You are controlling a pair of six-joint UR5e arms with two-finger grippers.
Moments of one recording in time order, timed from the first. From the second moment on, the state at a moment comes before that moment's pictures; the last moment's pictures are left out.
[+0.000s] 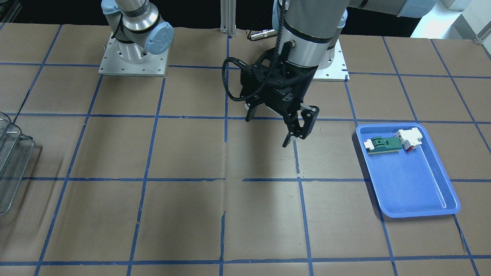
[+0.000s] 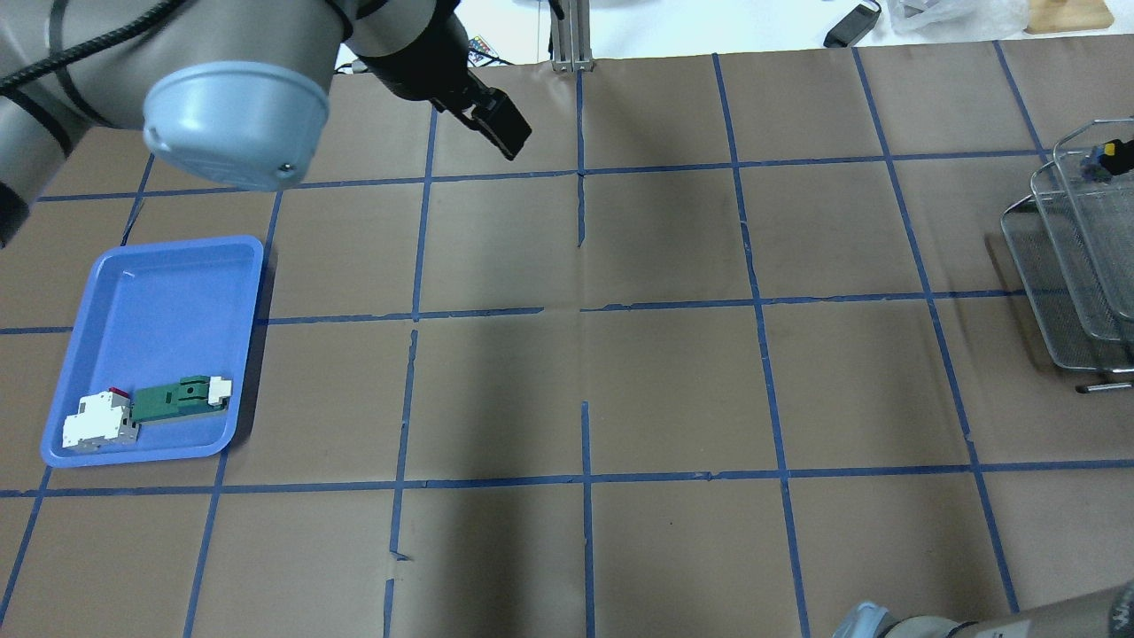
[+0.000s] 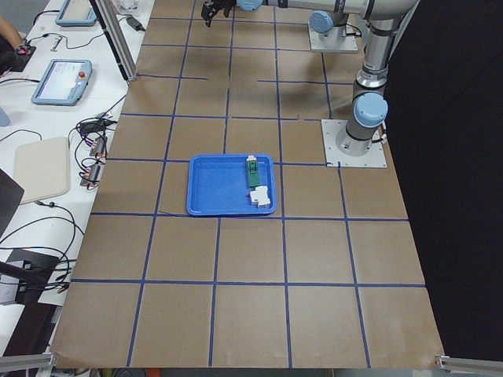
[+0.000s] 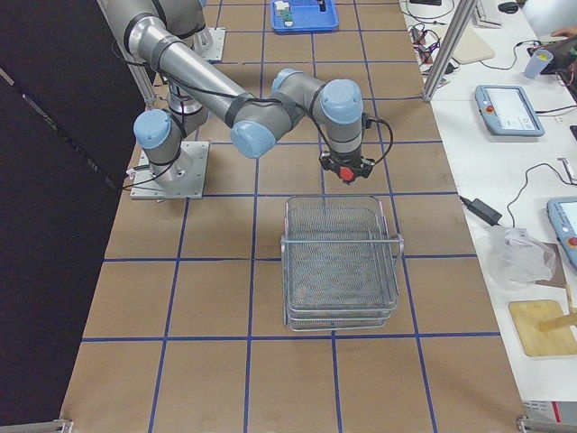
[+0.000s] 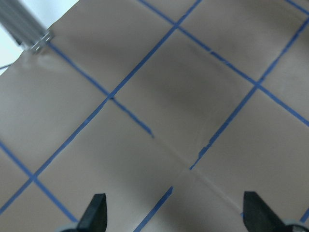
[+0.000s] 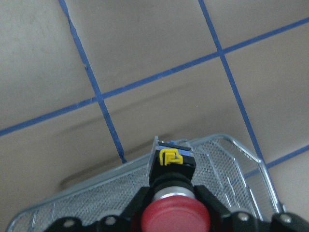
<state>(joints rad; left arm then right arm) -1.74 -1.72 -1.47 -1.27 1.45 0.48 0.89 -1.35 1.53 -1.86 -1.40 -1.90</state>
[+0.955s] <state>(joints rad) -1.63 -1.62 -1.50 -1.66 1.56 0.24 0.83 -1.30 1.54 -1.87 -1.58 -1.91</state>
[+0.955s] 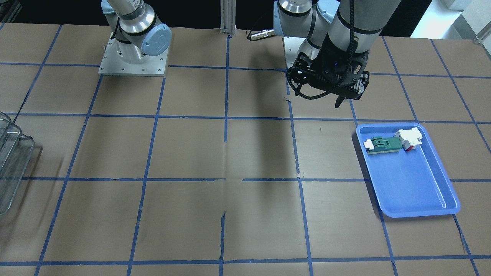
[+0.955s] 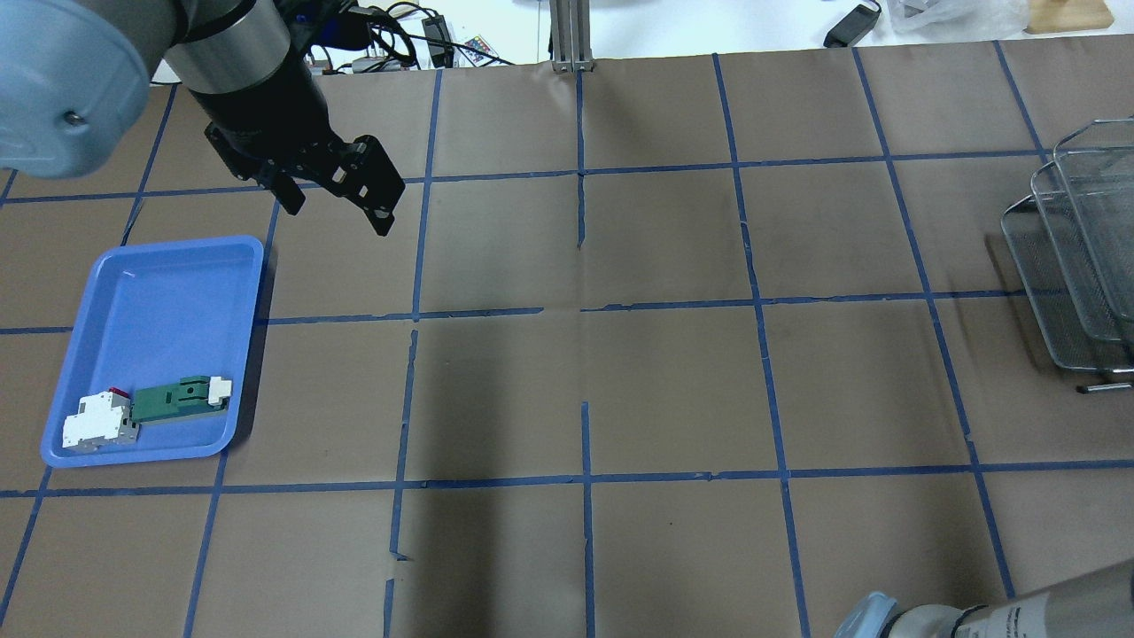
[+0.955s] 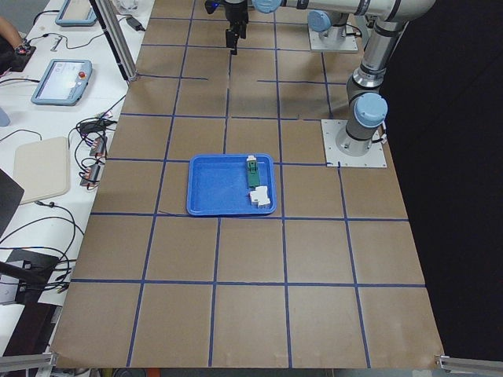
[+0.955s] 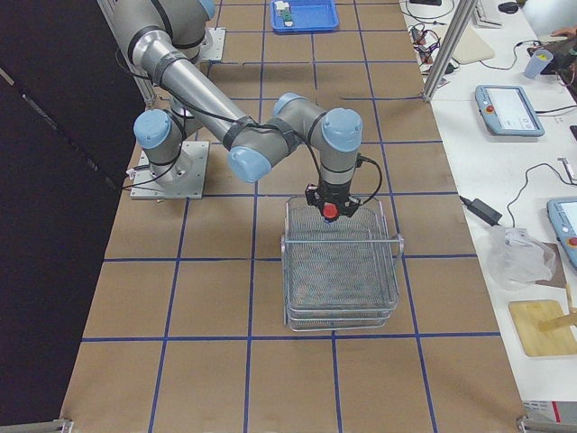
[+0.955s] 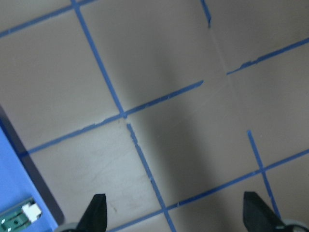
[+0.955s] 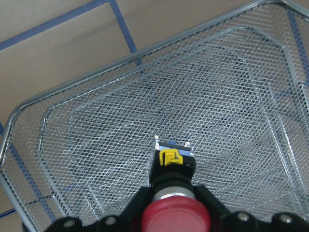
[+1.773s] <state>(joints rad) -1.63 -1.60 -1.52 -1.61 1.57 0.15 0.84 -1.34 1.53 -1.77 -1.57 -1.84</state>
